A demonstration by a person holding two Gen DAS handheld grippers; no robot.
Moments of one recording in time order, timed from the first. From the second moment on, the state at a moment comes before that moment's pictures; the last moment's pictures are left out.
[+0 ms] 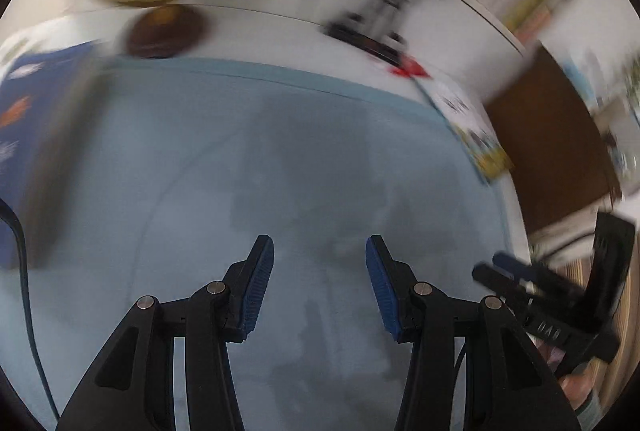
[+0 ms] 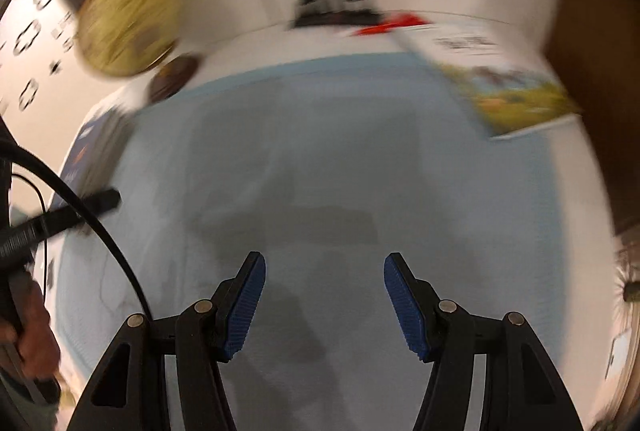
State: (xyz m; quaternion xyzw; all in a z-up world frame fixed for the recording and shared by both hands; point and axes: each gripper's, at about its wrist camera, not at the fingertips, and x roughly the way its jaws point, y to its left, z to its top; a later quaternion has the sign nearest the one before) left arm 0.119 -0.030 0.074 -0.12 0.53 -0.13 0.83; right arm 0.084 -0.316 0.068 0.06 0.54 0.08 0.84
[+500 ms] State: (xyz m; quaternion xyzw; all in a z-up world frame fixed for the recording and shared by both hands) left arm 0.108 -0.192 0.115 -0.01 0.51 -0.11 0.86; right arm 0.083 -0.447 0.099 0.09 0.51 0.07 0.85
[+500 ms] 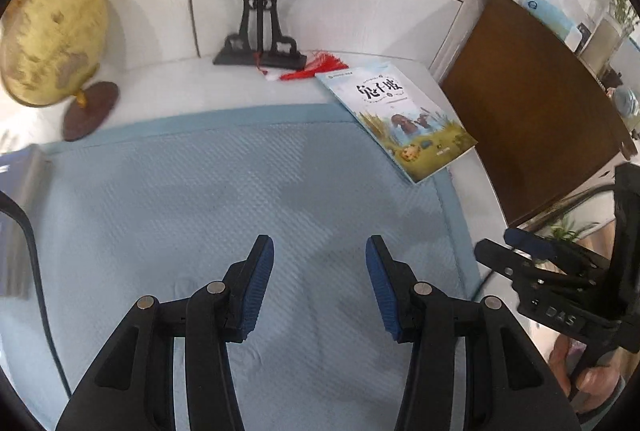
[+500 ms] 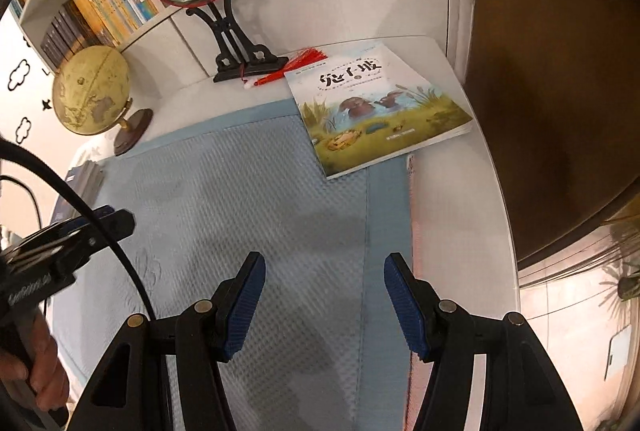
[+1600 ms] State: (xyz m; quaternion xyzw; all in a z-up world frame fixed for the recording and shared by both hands) left arm -0.208 -0.284 0.251 -0.01 0.40 0.05 0.92; right arm -0.167 -0.474 0.195 0.07 0.47 0.17 0.86
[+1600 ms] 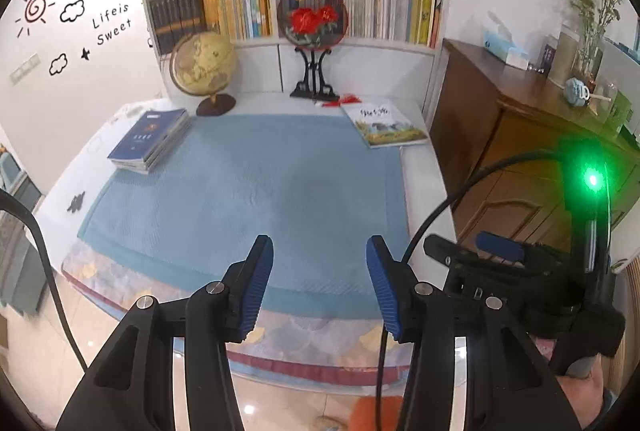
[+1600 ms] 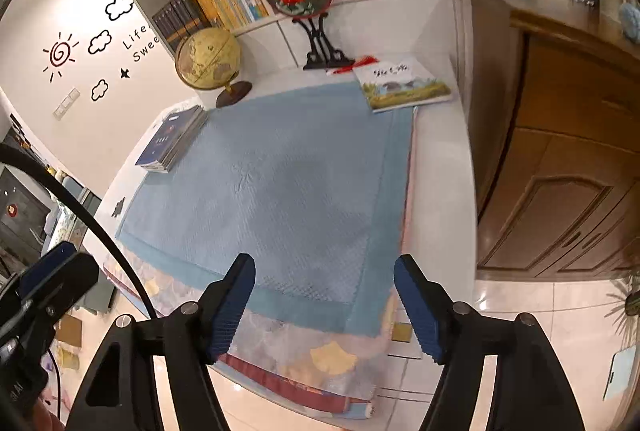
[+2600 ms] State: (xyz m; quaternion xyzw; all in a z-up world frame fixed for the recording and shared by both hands) left arm 0.128 -0.340 0.114 -0.12 0.50 0.10 0.85; right arm 0.131 -0.528 0.083 -0.01 0.54 0.20 0.82
